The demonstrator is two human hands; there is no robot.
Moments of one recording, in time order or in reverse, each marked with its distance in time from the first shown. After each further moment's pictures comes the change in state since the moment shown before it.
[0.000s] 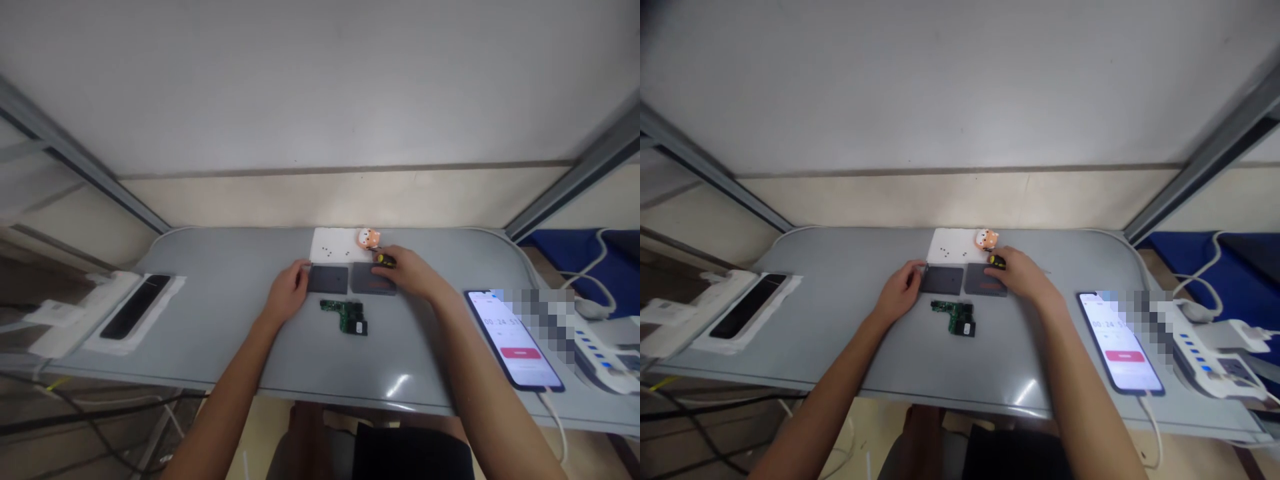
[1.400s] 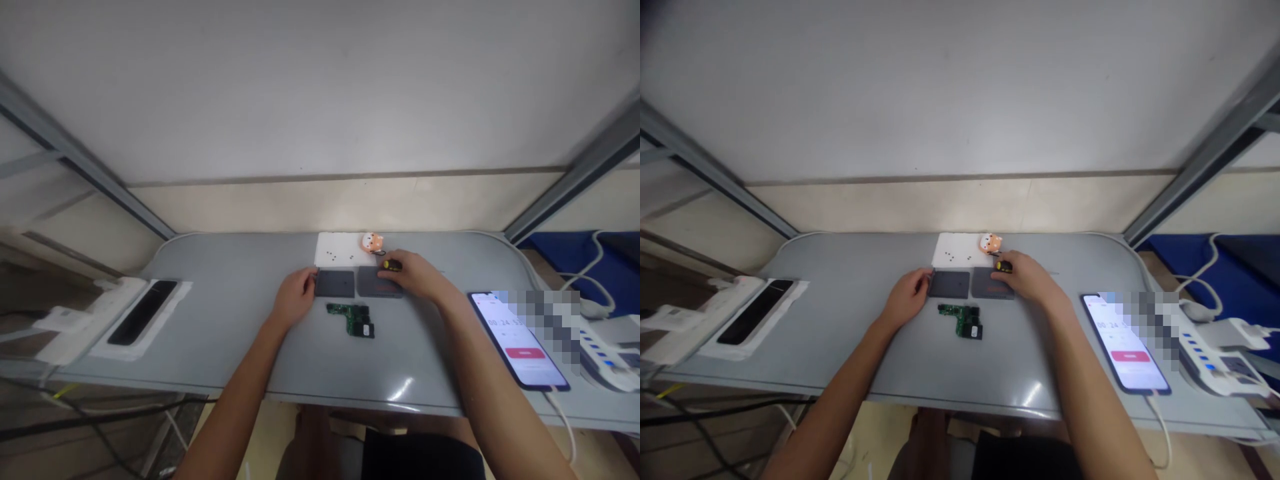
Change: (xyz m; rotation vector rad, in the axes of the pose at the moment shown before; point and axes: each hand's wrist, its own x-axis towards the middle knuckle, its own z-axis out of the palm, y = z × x) left_hand 0.003 -0.009 0.006 0.068 -0.008 0.107; right_hand -0.001 0.008 0.003 -0.096 0.029 0.045
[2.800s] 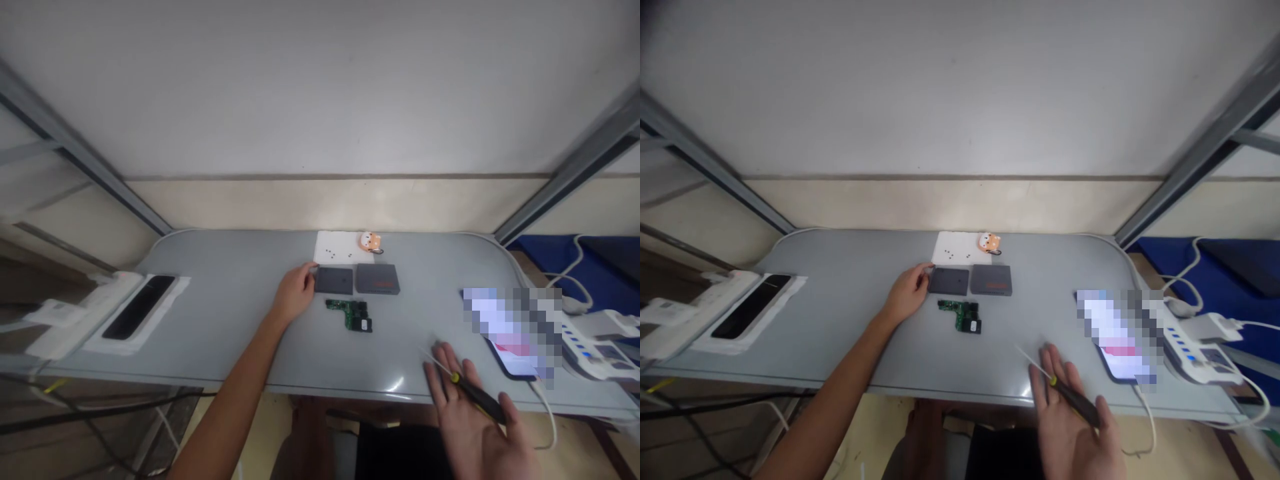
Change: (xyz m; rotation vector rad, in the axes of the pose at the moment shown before) left_hand 0.000 0.000 0.003 0.029 0.012 -0.016; right_hand -0.227 -0.087 0.075 1.676 0.999 0.707
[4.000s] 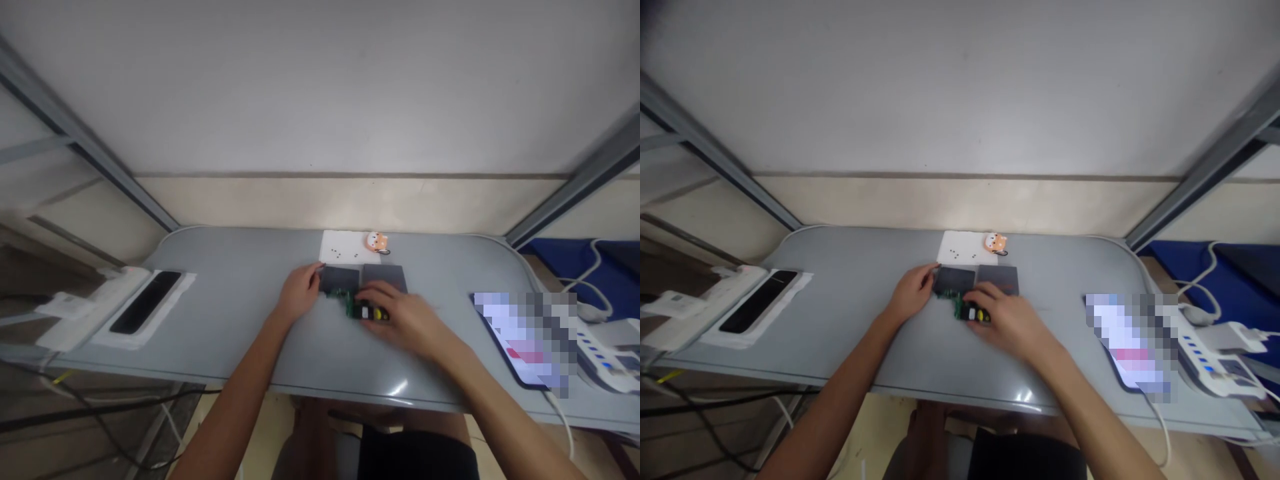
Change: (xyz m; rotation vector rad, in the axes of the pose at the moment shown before) left_hand 0.000 -0.003 0.003 -0.041 -0.003 0.011; right_hand 0.072 -0.009 0.147 -1.801 -1.208 -0.933
